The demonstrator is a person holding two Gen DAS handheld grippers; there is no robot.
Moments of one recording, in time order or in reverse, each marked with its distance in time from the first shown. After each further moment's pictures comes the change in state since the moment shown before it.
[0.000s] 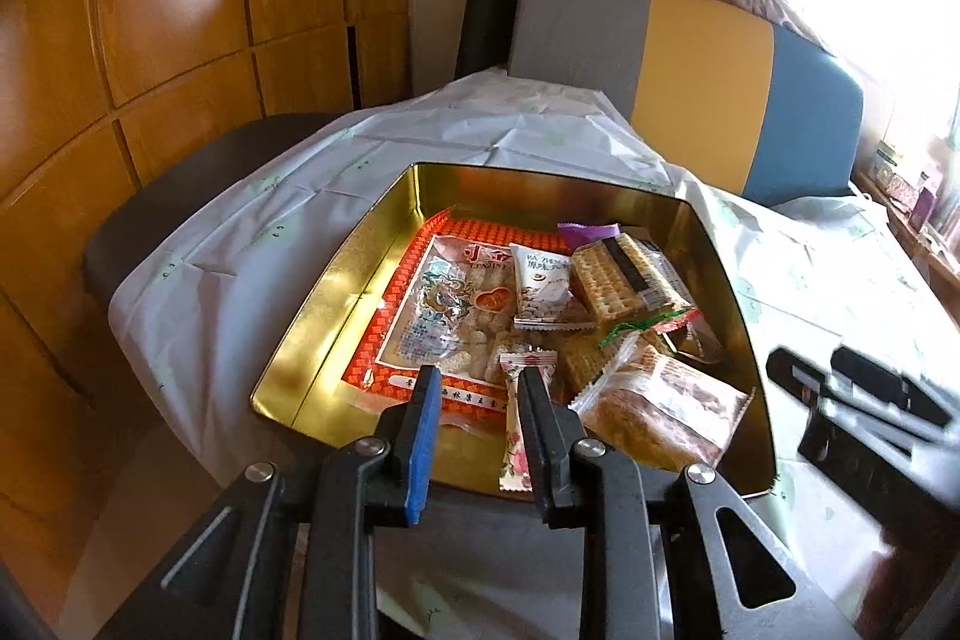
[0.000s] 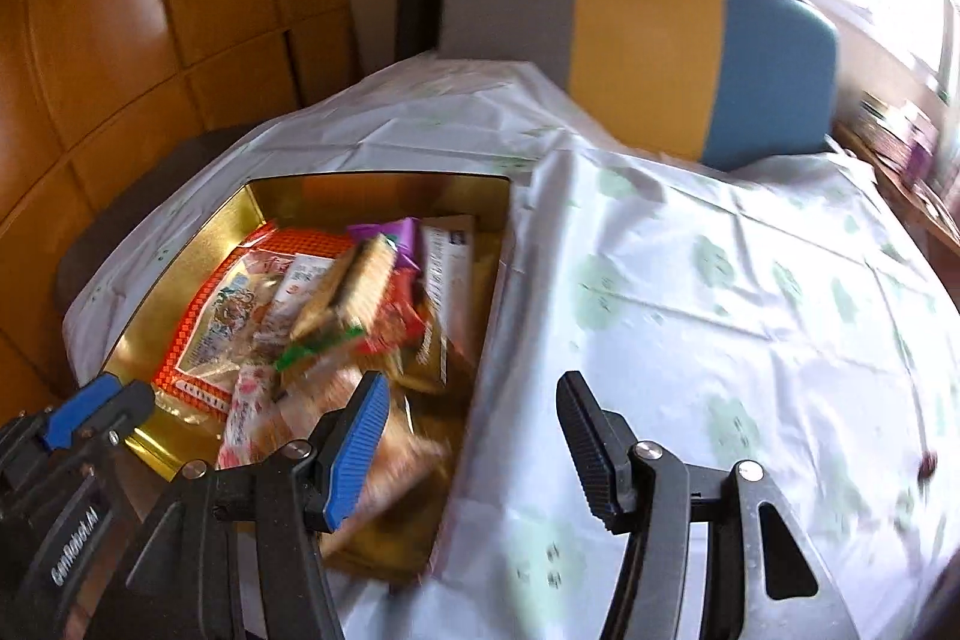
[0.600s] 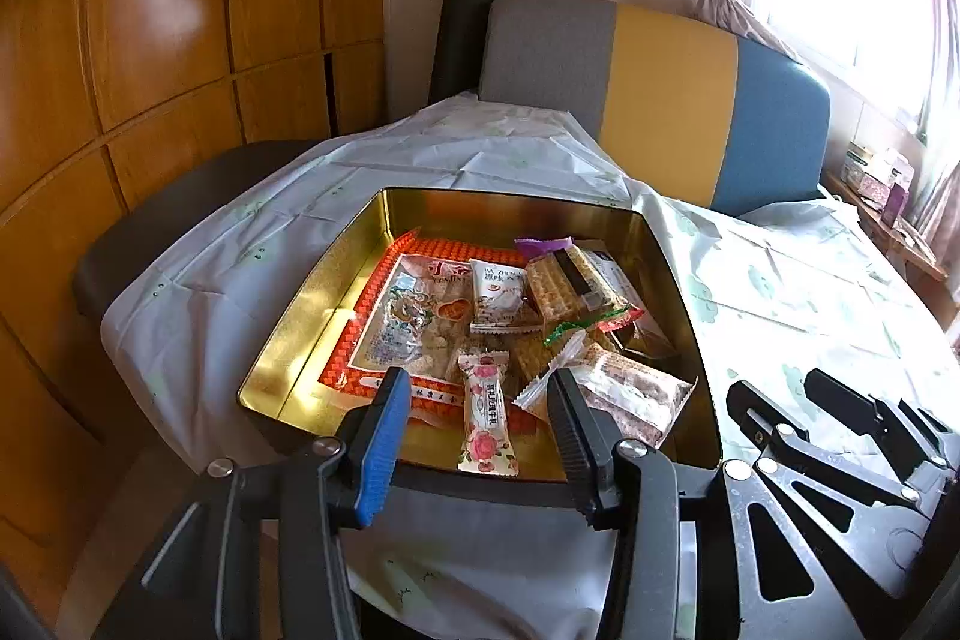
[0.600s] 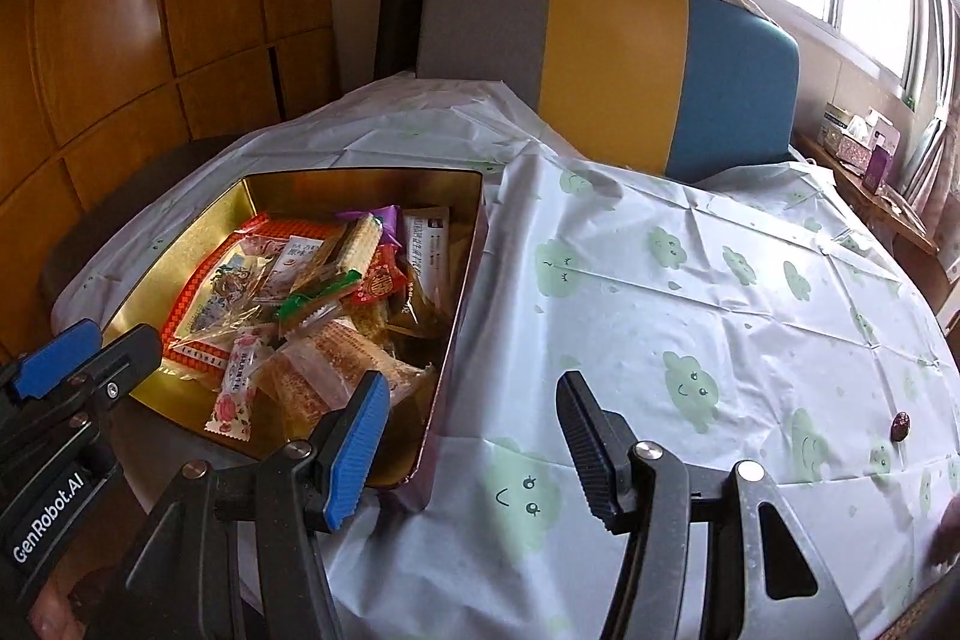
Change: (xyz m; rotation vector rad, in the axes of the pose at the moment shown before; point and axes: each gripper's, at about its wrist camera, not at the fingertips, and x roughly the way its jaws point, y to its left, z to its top) left arm -0.025 -0.015 -0.009 0.030 -0.051 -0.047; right arm -0.030 0.005 -0.032 -0.013 -0.058 -0.064
